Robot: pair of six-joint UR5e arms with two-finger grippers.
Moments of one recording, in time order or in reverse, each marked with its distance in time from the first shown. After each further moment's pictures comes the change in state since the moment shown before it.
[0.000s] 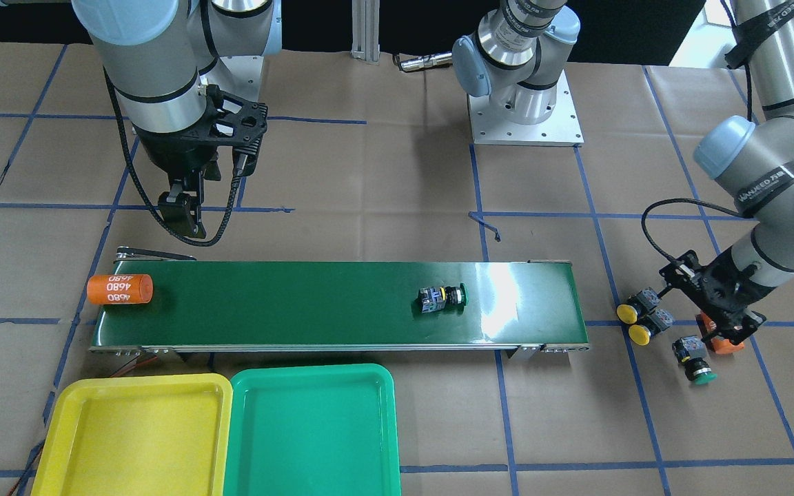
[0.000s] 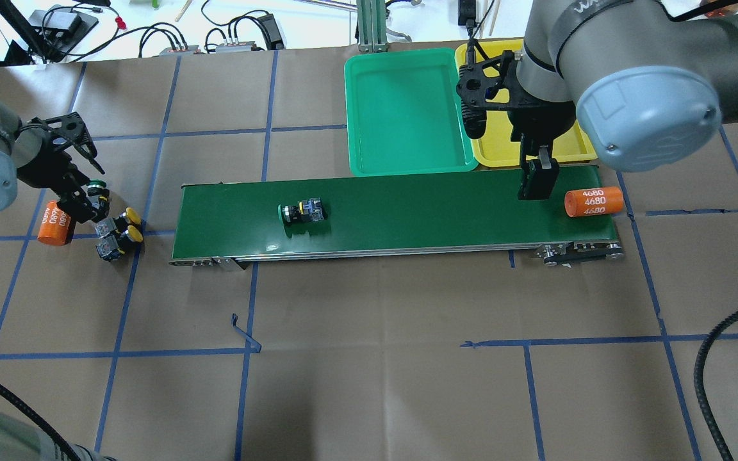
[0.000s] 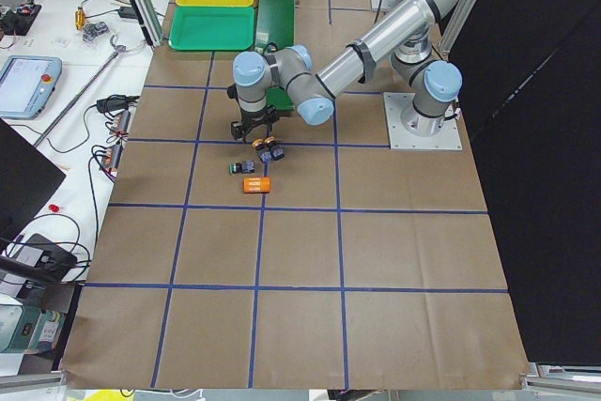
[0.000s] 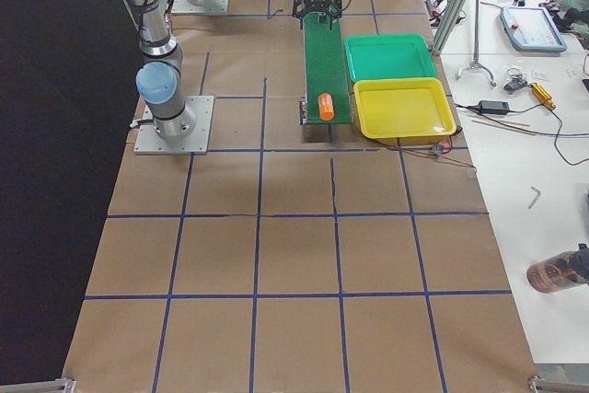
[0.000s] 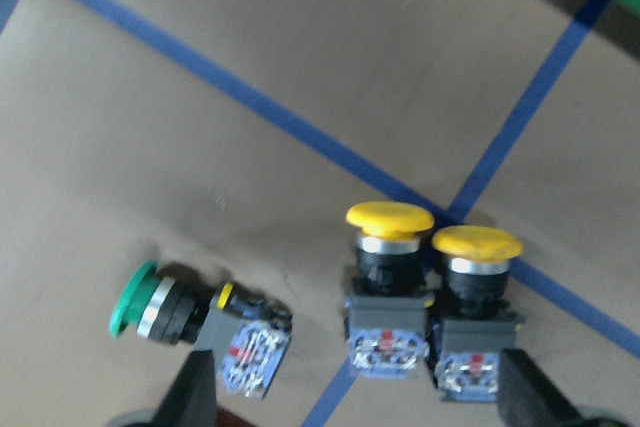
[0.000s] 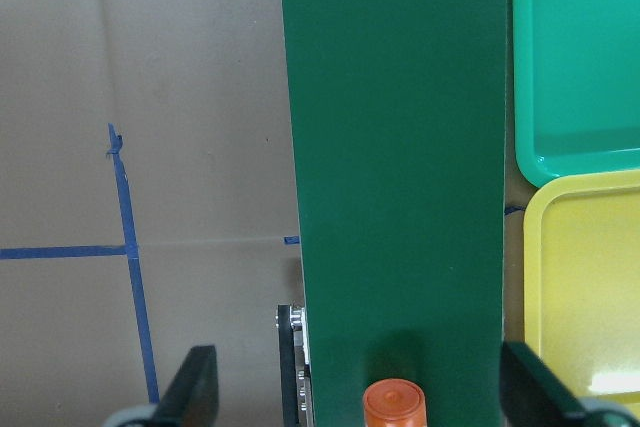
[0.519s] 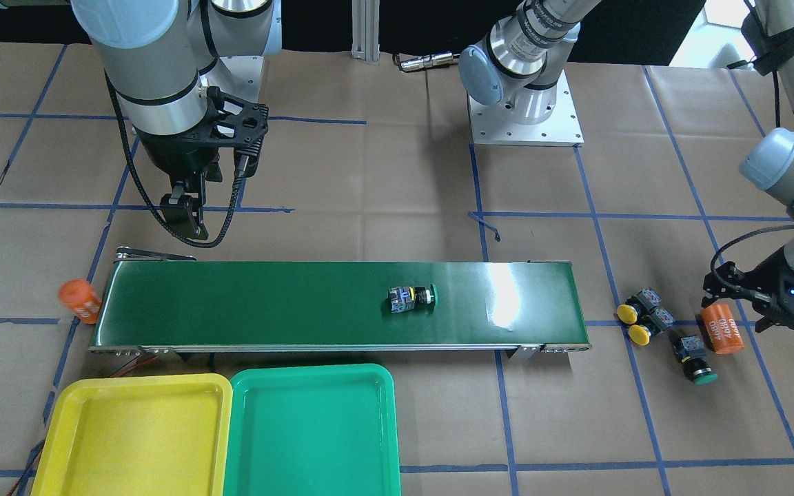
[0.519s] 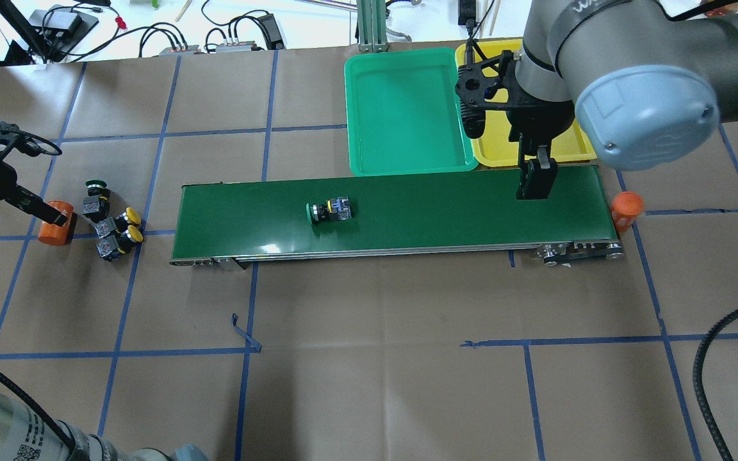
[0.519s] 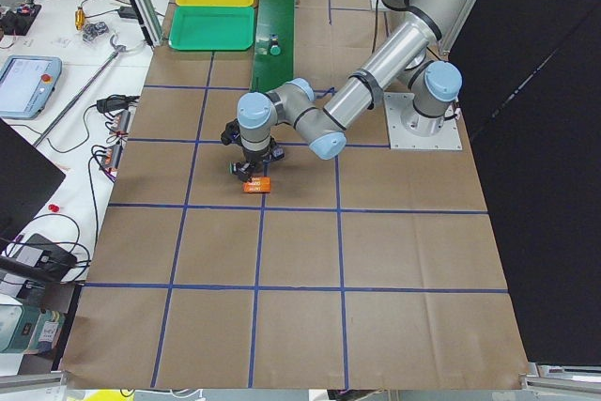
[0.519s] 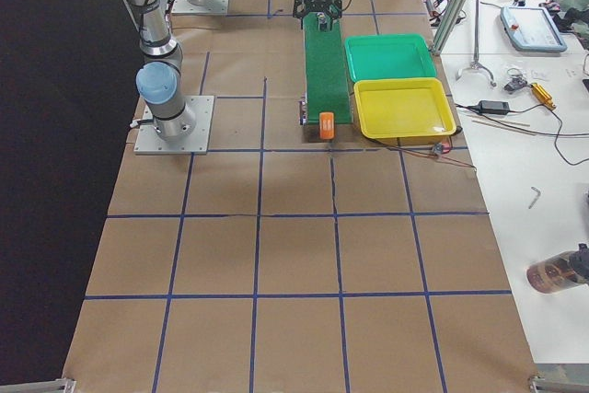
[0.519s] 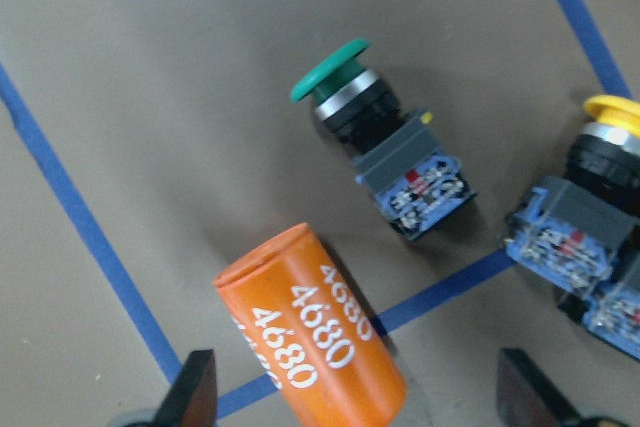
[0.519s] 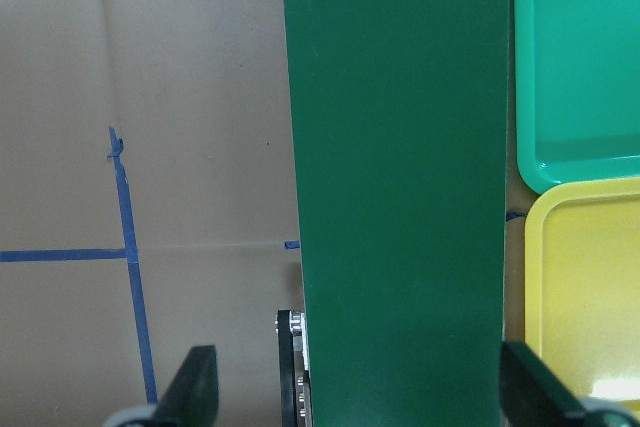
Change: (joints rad) left arm 0.117 -0.068 0.051 0.026 -0.003 -0.329; right arm 0.000 0.005 0.000 -0.001 0.007 -0.006
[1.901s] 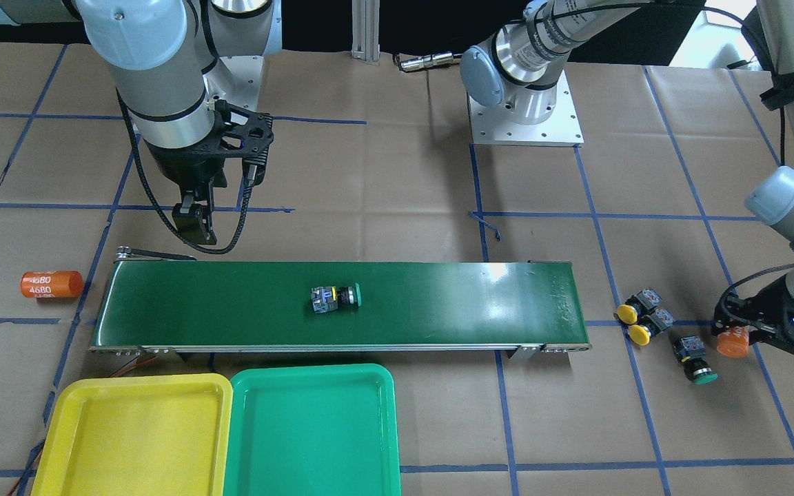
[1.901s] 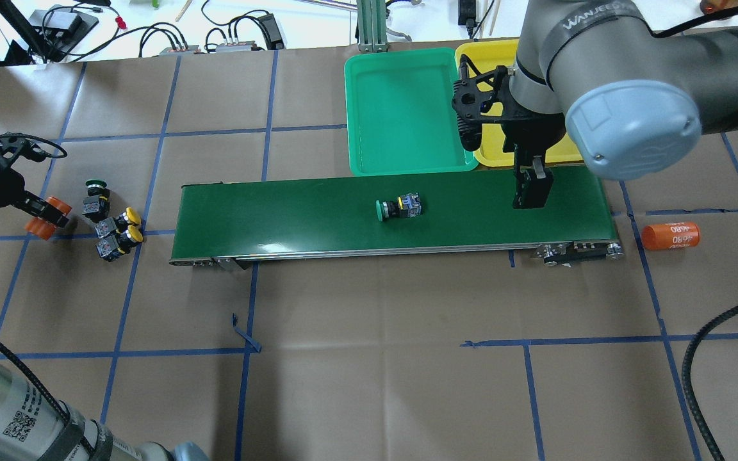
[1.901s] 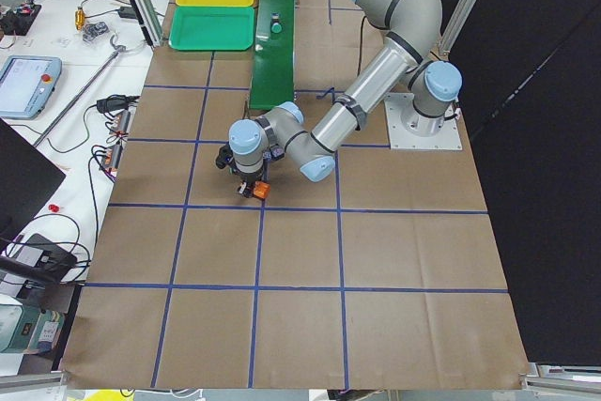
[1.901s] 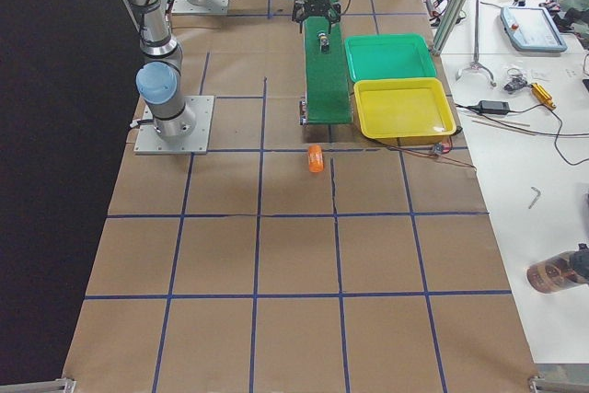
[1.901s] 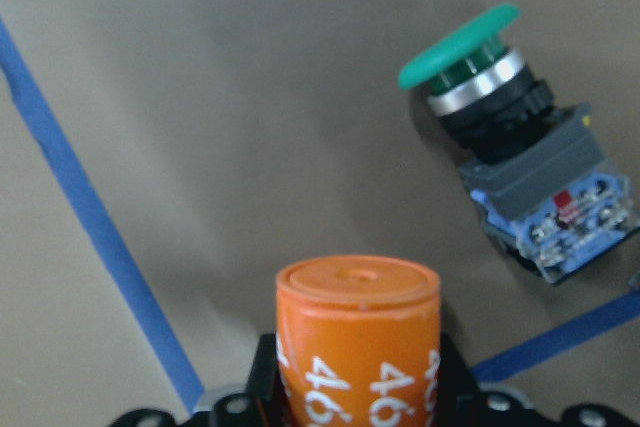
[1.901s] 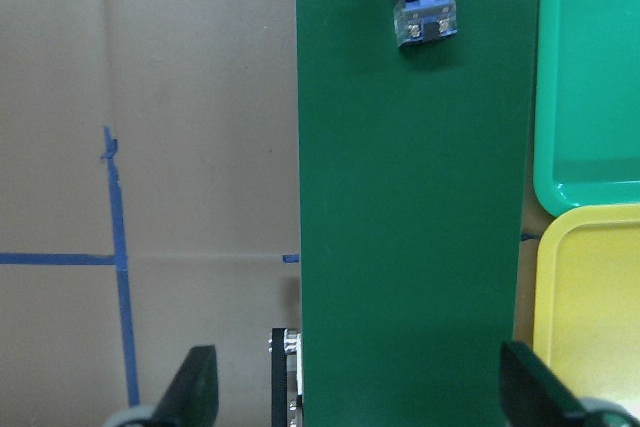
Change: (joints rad) left arm 0.004 -0.093 0.071 0.025 0.012 -0.009; right arm 0.006 0.011 0.058 -0.081 0.008 -0.037
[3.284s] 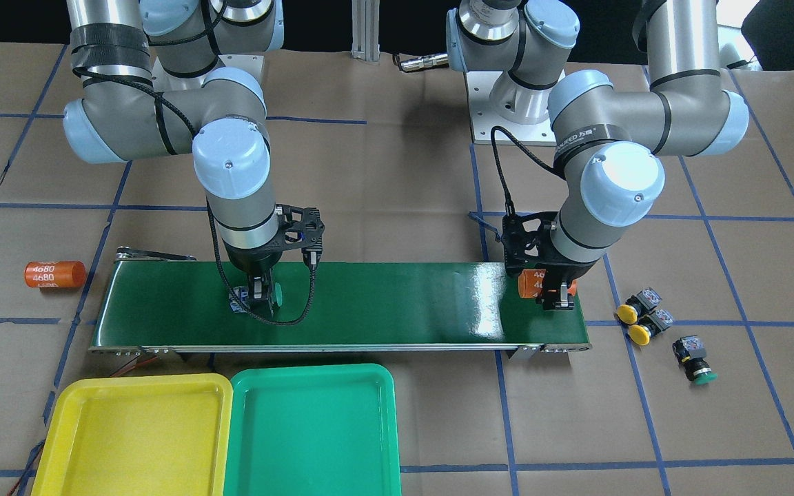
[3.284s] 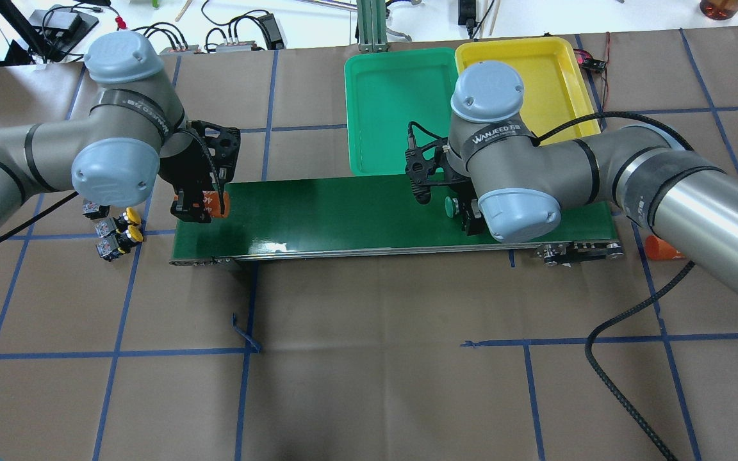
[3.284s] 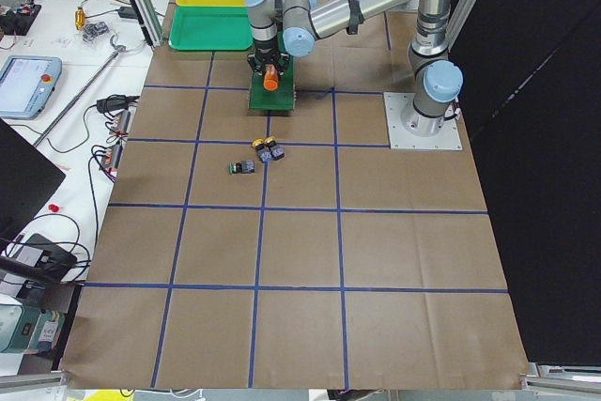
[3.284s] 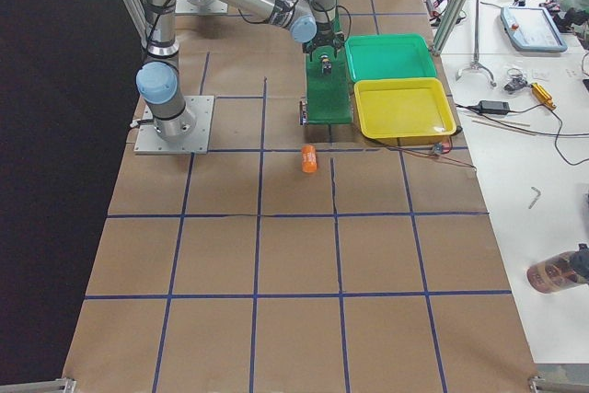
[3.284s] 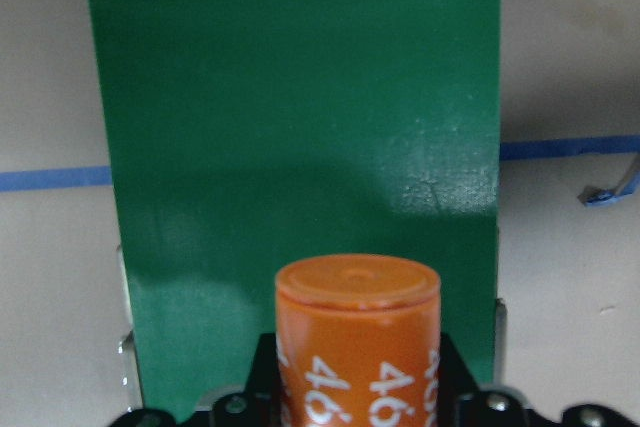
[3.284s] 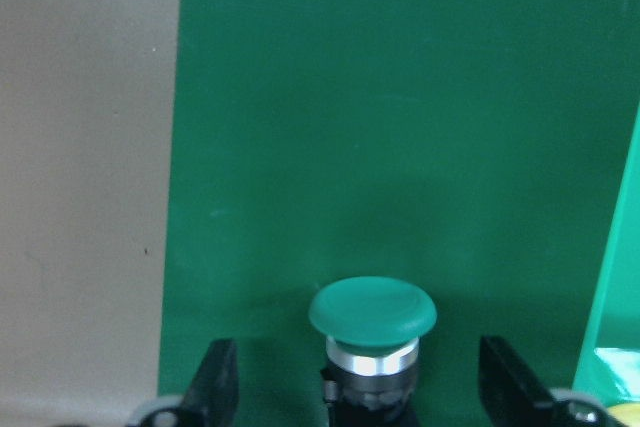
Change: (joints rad) left arm -0.624 0.278 -0.164 -0.235 0.108 0.527; right arm 0.056 0.231 0.163 -0.444 -0.007 -0.072
